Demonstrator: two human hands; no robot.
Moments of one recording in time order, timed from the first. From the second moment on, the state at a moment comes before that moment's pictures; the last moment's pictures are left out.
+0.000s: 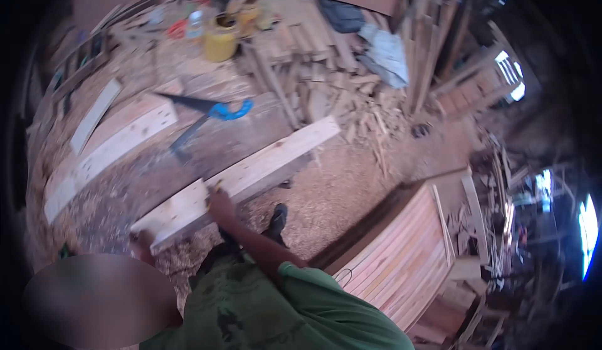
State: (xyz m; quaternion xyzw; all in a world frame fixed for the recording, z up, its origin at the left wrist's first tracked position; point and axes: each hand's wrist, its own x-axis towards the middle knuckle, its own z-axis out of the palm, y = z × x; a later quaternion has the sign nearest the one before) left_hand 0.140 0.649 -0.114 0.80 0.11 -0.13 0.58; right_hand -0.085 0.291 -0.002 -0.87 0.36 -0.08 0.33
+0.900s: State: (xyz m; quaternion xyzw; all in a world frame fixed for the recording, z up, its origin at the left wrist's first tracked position) left_hand 0.114 0.619 -0.056 0.83 0.16 -0.11 0.52; right_hand -0.105 0.275 0.005 -0.86 0.27 -0.15 0.41
